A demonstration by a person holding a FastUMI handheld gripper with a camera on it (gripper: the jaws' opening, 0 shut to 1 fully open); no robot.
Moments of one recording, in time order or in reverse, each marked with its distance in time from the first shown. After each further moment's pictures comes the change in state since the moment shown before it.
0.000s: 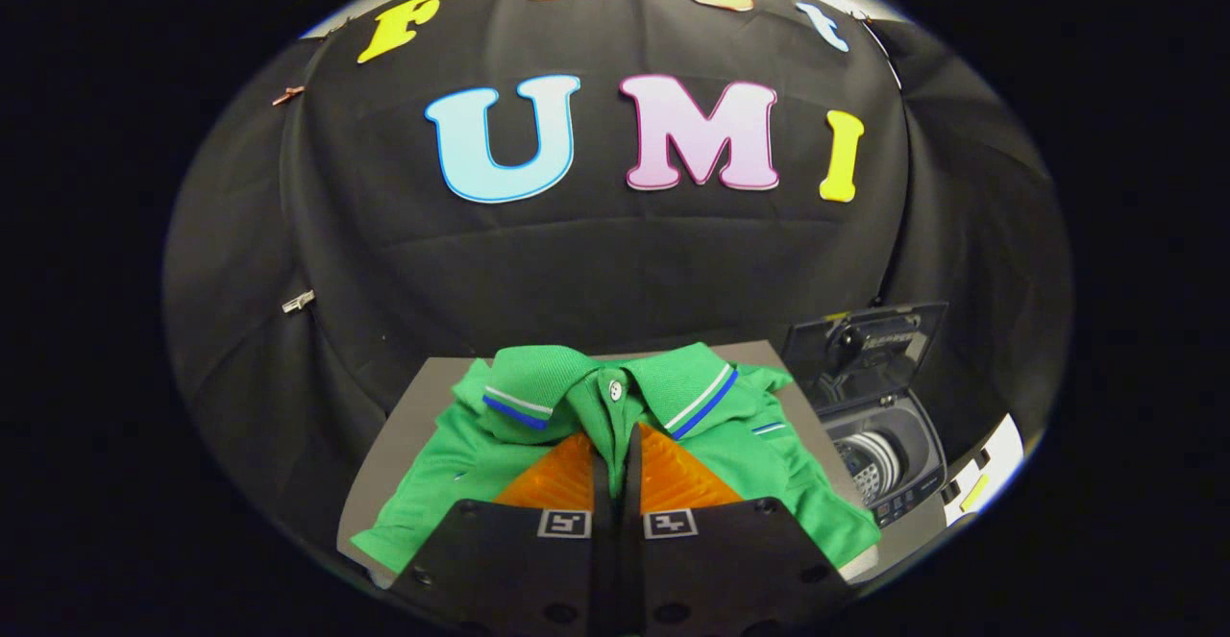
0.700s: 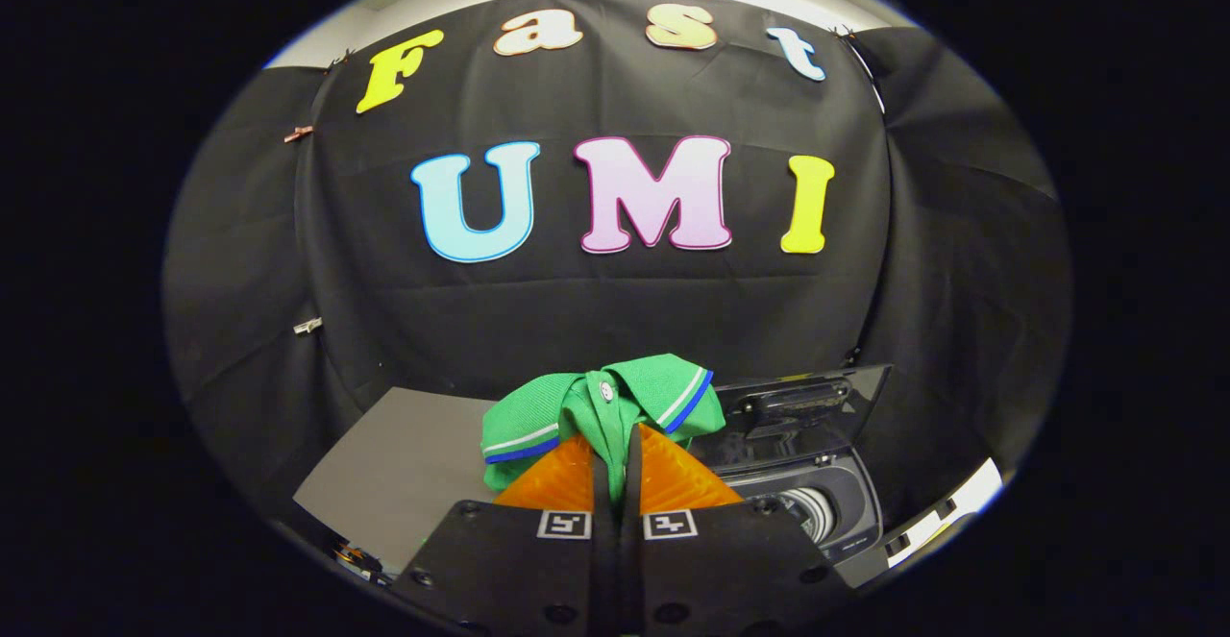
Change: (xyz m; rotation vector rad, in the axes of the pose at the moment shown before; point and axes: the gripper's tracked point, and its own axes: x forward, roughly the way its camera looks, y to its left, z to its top) arm -0.045 -0.161 0.068 -0.012 -0.122 0.075
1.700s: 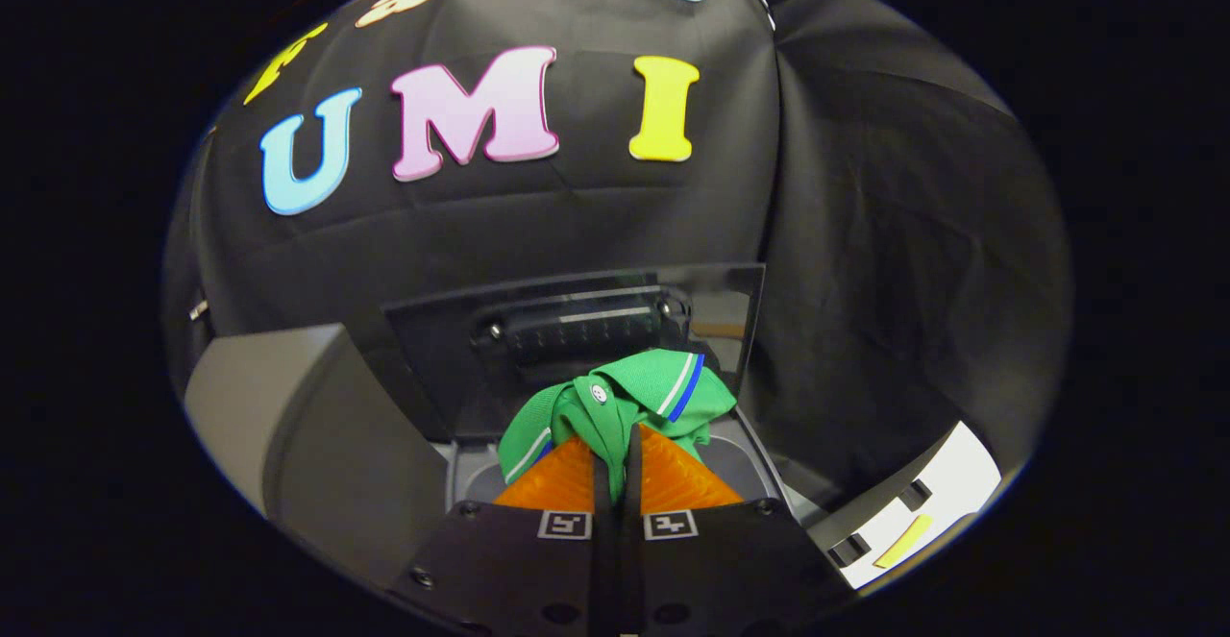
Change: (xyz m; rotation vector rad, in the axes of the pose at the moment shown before) arm 0.099 -0.248 -0.141 0.045 0.174 -0.273
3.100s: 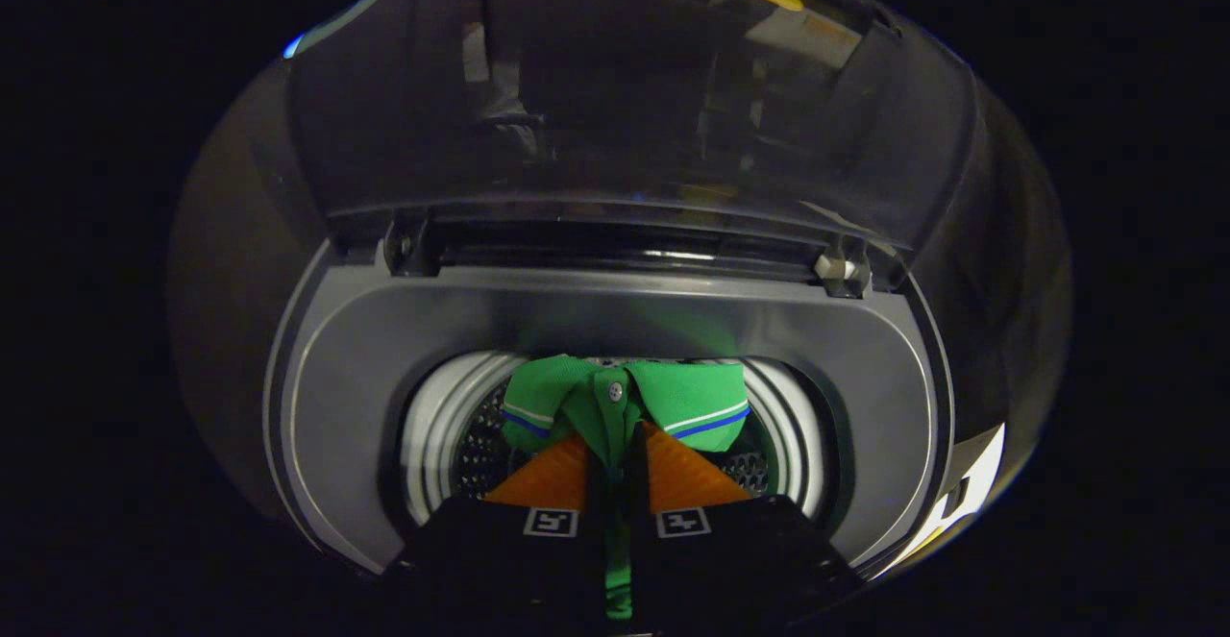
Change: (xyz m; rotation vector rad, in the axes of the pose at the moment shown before) arm 0.140 0.016 -0.205 -0.207 0.431 0.087
